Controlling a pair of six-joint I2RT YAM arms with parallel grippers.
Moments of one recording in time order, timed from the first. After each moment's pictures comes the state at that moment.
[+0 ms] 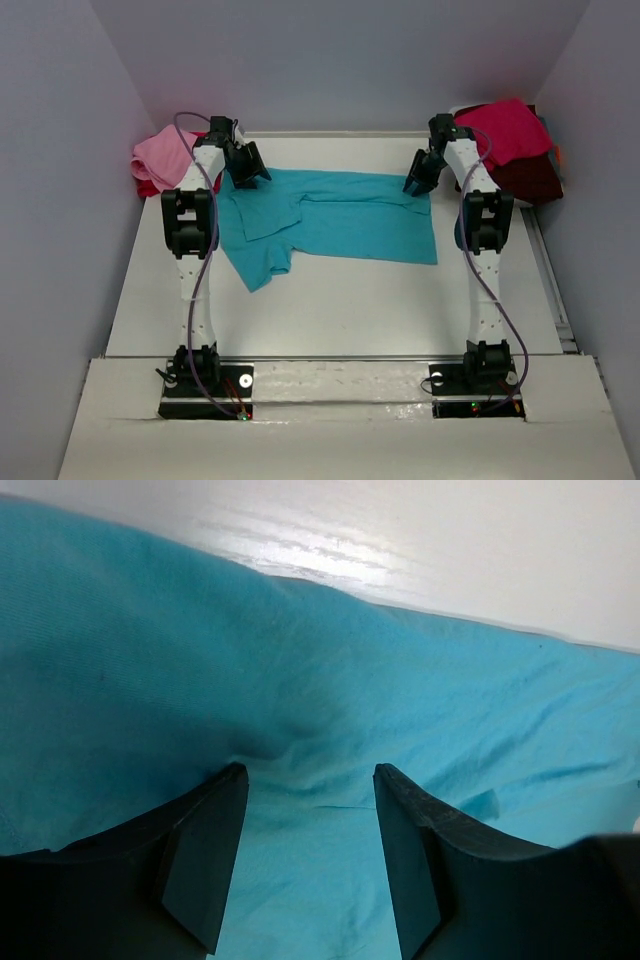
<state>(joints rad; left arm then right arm) -0.02 2.49 2.20 -0.75 0.39 -0.42 0.05 2.61 2.49 -1.12 -0.19 0.47</state>
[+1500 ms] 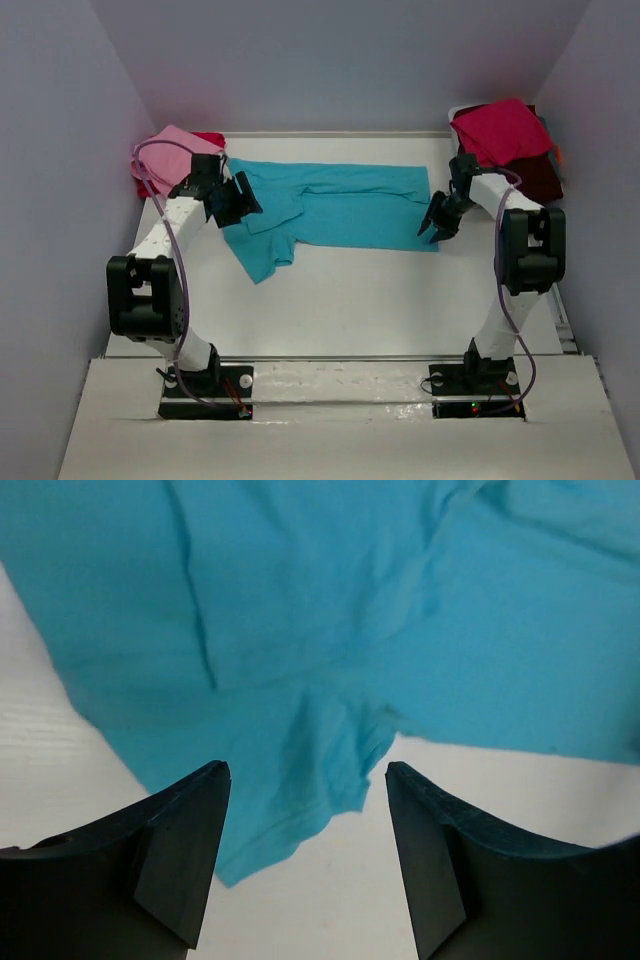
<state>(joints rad) -0.08 1.59 1.24 -0.50 0.23 -0.47 0.01 1.92 1.47 -0.86 -0.25 0.51</state>
